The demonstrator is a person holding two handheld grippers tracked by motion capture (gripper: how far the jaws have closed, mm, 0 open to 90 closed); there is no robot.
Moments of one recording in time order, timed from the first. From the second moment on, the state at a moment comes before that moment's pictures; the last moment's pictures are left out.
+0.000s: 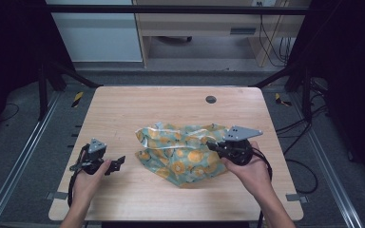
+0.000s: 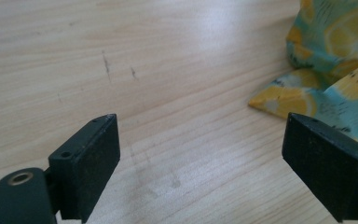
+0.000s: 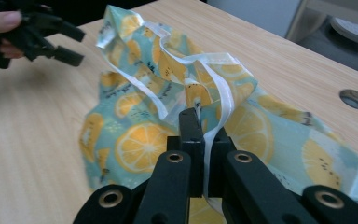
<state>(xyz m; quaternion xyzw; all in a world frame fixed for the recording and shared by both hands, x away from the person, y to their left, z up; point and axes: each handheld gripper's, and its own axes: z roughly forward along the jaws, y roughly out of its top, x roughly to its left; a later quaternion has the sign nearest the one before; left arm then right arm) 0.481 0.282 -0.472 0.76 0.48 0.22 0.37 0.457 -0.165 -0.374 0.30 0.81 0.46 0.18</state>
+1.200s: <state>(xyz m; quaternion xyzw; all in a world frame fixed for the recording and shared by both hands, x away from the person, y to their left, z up) 0.540 0.173 -0.372 0.84 0.31 0.19 0.40 0.385 -0.142 -0.425 0.22 0.84 0.48 0.11</state>
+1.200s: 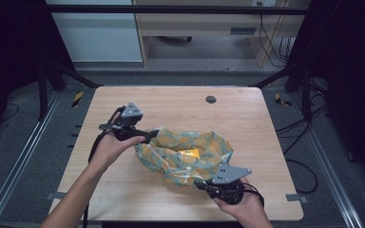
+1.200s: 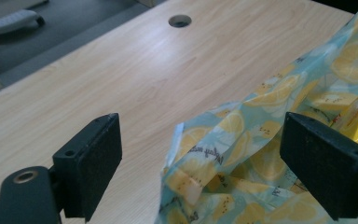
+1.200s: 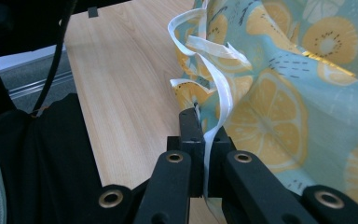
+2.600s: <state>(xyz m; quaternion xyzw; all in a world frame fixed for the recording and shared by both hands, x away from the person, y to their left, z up) 0.562 0.143 -0.355 0.86 0.30 0.21 0.35 0.379 -0.150 -0.436 0.21 0.86 0.46 0.10</state>
